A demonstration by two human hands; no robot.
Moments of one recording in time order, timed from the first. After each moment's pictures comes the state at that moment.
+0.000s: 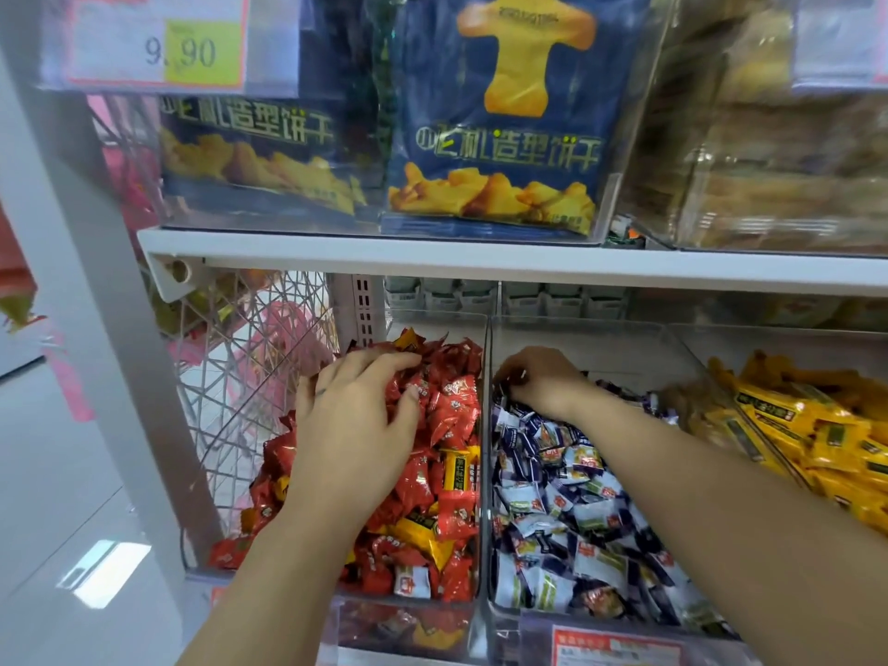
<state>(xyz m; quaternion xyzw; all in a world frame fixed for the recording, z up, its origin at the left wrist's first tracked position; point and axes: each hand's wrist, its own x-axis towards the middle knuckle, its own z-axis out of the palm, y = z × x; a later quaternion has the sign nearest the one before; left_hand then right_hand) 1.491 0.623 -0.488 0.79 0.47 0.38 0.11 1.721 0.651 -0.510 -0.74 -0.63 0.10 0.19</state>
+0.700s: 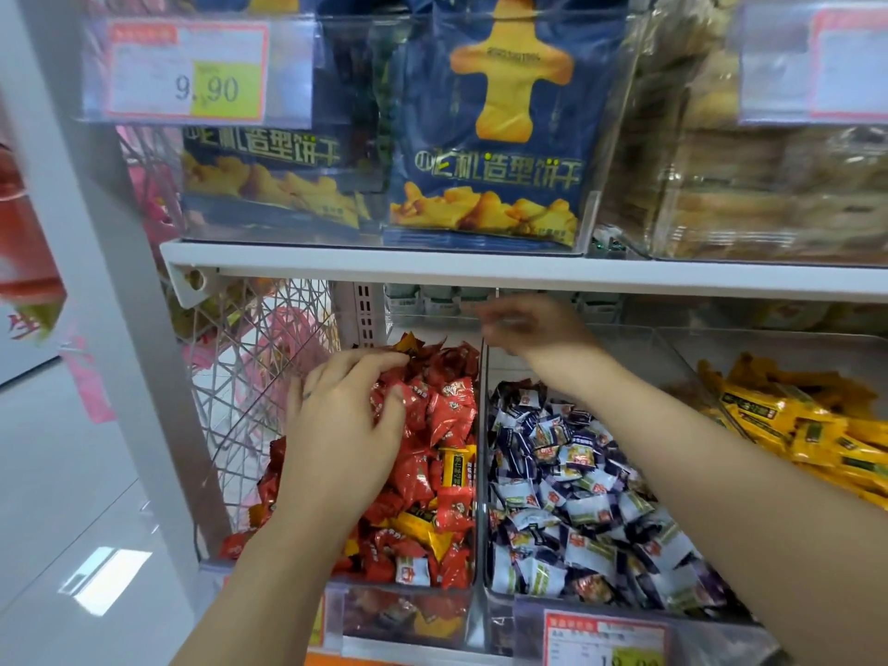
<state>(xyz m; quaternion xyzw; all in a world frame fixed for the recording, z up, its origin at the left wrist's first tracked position) 1.481 0.616 -0.484 0.78 0.45 0.42 0.11 1.686 0.610 -0.446 -0.64 -0.61 0.17 0.44</state>
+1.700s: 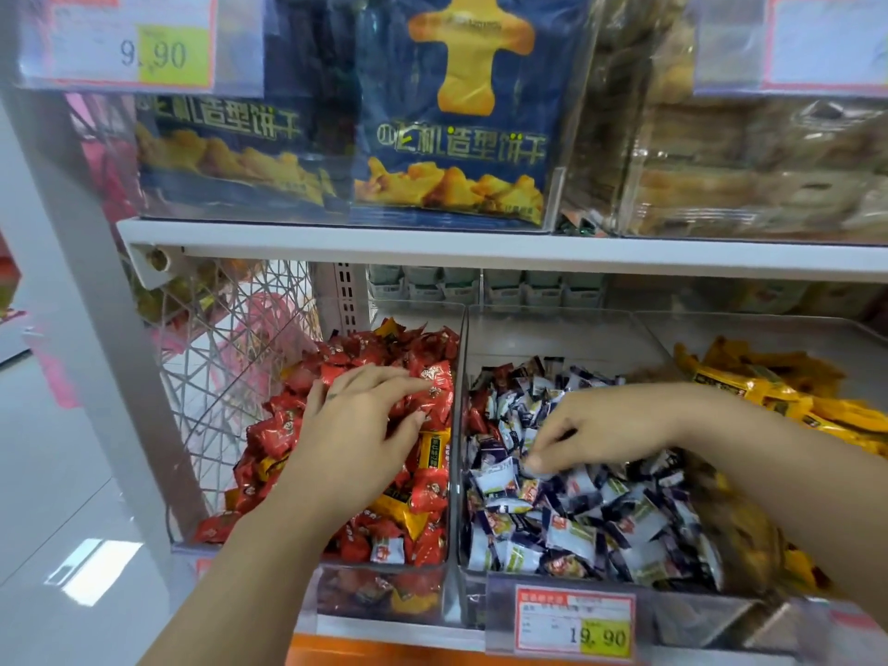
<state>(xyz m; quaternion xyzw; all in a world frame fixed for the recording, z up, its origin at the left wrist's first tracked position) 1.492 0.611 -0.494 0.86 0.43 0.26 0.12 1.722 0.546 -0.458 -0.64 -0.71 0.28 -0.05</state>
